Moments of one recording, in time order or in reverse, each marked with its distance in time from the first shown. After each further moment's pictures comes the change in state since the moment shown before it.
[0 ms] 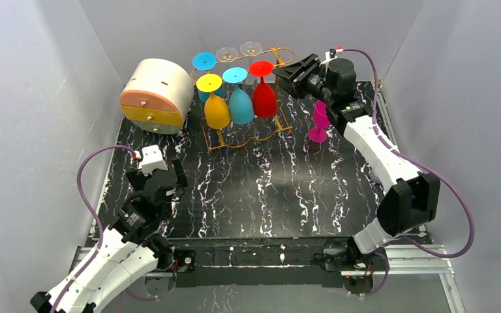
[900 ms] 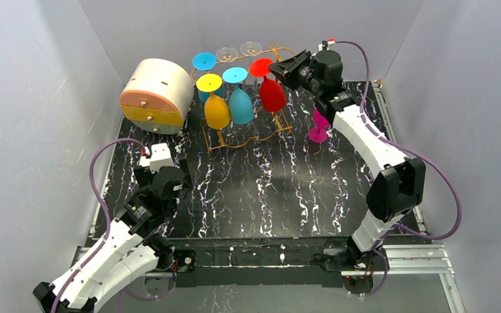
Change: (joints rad) left arm 0.000 0.079 0.000 -0.004 0.035 -0.005; right arm 0.033 0.151 0.159 -0.018 0.129 -0.048
